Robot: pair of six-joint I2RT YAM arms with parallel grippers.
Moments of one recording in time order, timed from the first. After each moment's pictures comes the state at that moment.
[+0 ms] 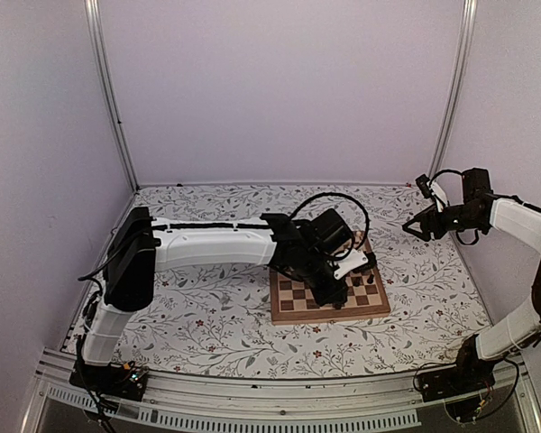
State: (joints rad) left arm -1.14 2.26 1.93 -0.66 0.19 0.11; right arm -0.08 1.41 0.98 -0.45 -0.69 -0.48
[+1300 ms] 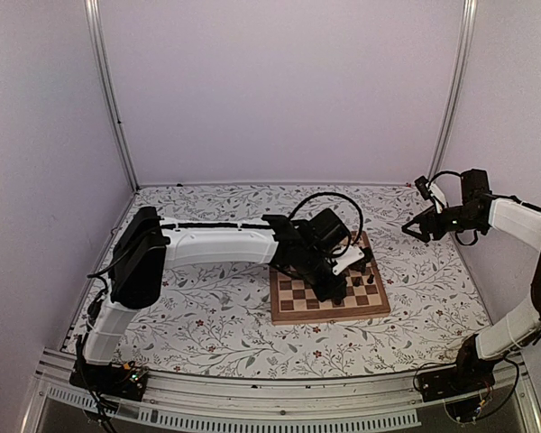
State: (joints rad) left arm -1.11 2.30 1.93 -0.60 0.19 0.06; right arm -0.08 1.43 0.98 -0.45 -0.69 -0.49
